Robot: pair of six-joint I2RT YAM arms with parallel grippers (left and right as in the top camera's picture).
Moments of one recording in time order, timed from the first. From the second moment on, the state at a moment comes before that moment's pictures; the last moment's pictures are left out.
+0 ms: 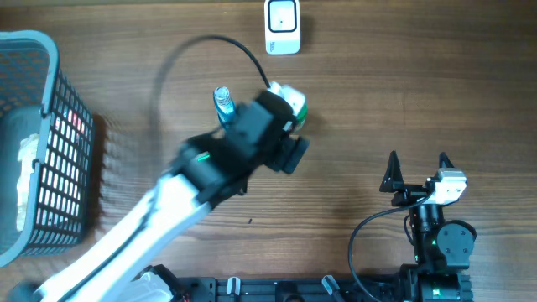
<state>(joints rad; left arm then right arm) -0.76 1.37 1.29 -0.80 -0.16 -0.12 -0.04 0.03 0.01 0.00 -0.02 0.07</state>
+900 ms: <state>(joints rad) 0.82 1.77 1.91 -1.18 0.10 -0.44 -0.04 0.03 0.01 0.00 -0.02 0.07</state>
